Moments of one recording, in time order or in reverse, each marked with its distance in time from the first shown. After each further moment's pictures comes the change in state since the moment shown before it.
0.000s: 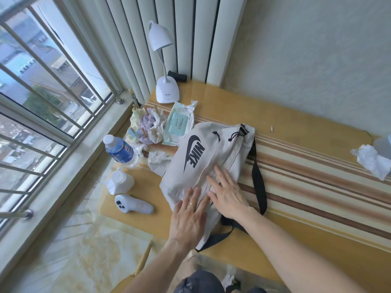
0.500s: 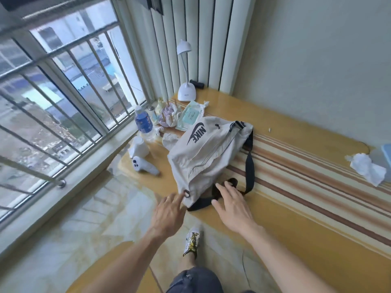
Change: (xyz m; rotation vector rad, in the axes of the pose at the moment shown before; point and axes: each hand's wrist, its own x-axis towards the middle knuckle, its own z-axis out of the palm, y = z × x) left_hand -0.136 0.053 -0.006 -0.078 -0.029 -0.382; right_hand -0.187 0.011 0.007 0.238 -0.011 -0.001
